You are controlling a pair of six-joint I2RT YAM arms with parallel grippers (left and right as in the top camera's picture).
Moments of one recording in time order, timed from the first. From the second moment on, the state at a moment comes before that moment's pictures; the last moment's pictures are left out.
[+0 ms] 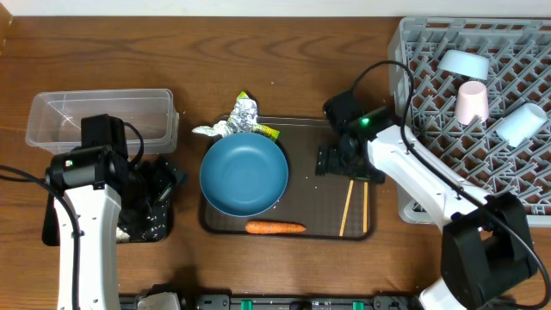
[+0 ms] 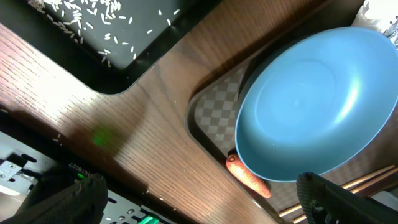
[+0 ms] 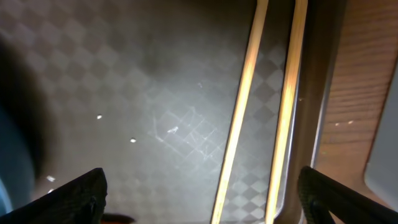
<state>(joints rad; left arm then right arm) 0.21 1.24 1.12 -1.38 0.20 -0.70 0.49 1.76 1.24 -0.99 -0.01 0.65</state>
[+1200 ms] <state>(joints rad) 0.21 1.24 1.12 -1.38 0.20 -0.70 0.49 1.76 1.00 -0.74 0.00 0.70</state>
